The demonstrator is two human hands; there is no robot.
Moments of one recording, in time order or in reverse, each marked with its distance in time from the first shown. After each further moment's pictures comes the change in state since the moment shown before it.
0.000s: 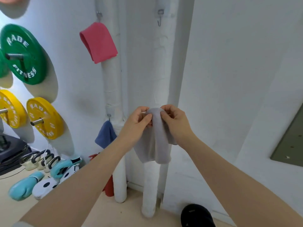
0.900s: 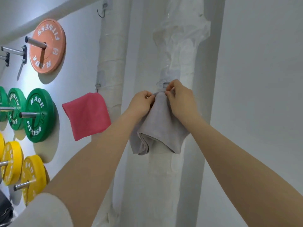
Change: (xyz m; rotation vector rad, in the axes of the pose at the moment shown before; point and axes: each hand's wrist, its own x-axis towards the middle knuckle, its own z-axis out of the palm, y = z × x) left_hand 0.410 0.109 -0.021 0.349 0.384 0.248; right_hand 0.399 -0.093 -0.043 -0.462 0.199 -0.612
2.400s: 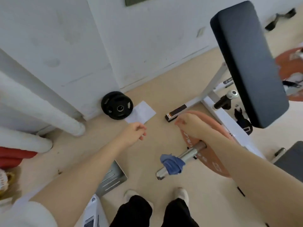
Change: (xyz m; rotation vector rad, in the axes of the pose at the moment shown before) left_hand -0.812 -0.004 0.069 0.033 -1.733 -0.547; right_hand -0.844 -0.159 -0.346 -0.396 -0.649 1.602
